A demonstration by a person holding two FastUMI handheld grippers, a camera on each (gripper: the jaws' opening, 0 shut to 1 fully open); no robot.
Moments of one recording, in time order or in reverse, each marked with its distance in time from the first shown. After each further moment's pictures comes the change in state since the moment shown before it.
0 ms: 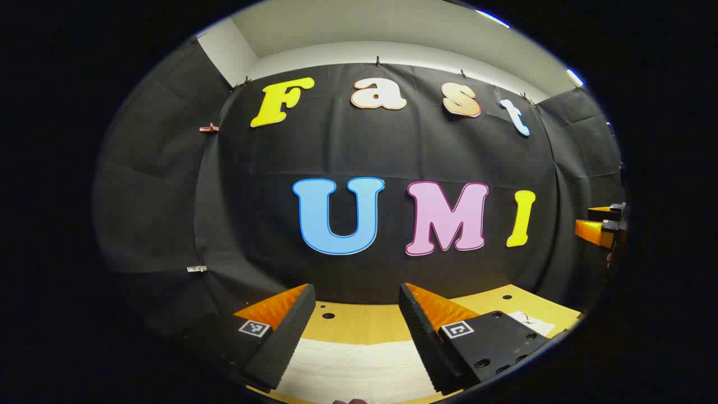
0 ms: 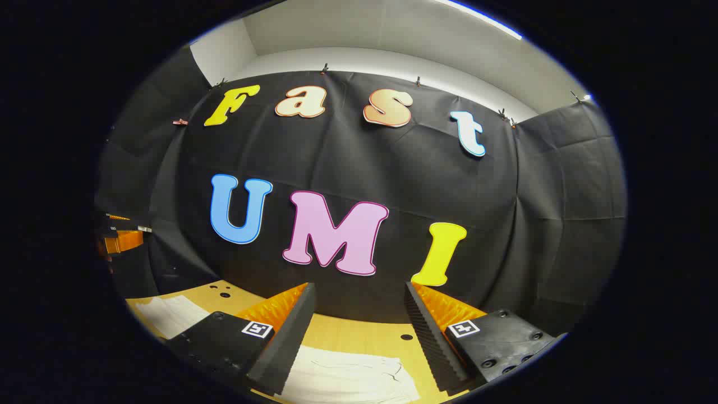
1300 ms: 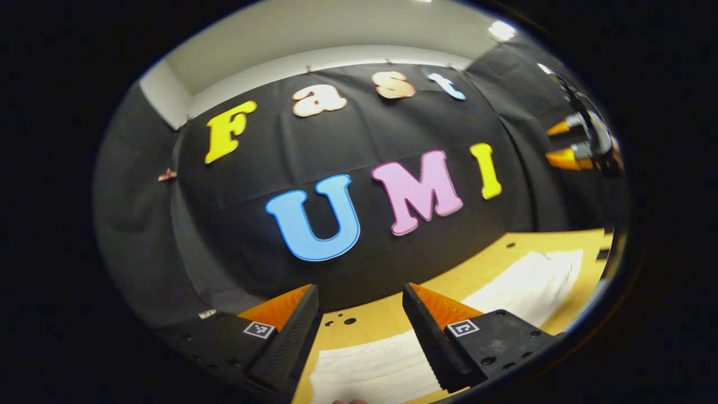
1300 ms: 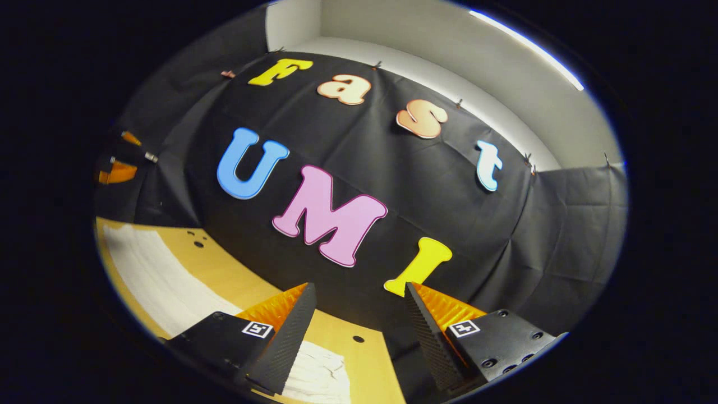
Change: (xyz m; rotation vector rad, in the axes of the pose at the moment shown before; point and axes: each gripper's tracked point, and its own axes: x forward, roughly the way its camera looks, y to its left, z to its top) left arm -0.016 0.024 -0.064 0.452 -0.052 -0.200; right arm -0.015 -0.033 -0.048 -0.435 -0.003 0.024
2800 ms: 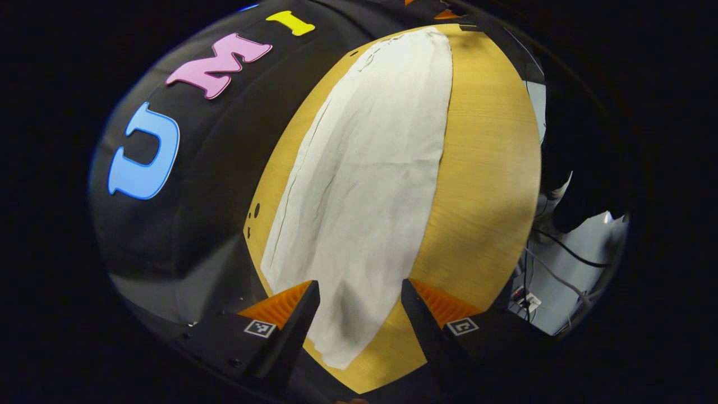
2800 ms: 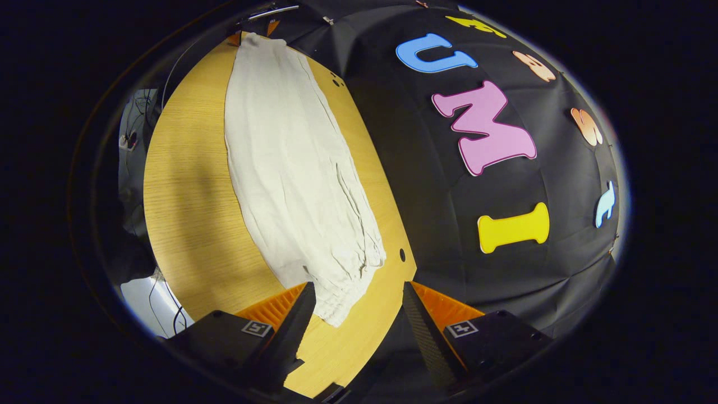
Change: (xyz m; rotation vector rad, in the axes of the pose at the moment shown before) left arm -0.033 -0.077 -0.346 0.670 0.664 -0.550; right arm -0.066 0.105 -0.299 -0.574 0.367 0.500
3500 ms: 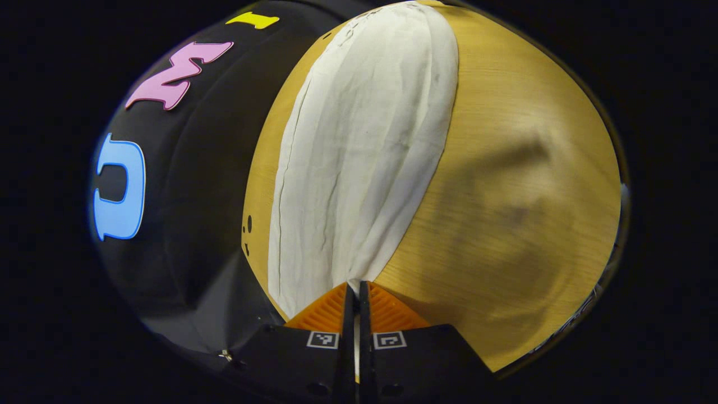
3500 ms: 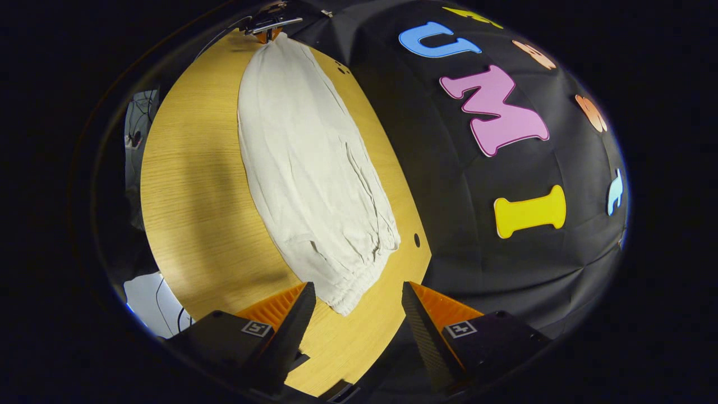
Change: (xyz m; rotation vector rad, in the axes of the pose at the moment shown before) left arm 0.071 0.035 0.008 0.115 0.092 -0.028; right arm 0.018 0.017 -0.032 0.026 0.057 0.072
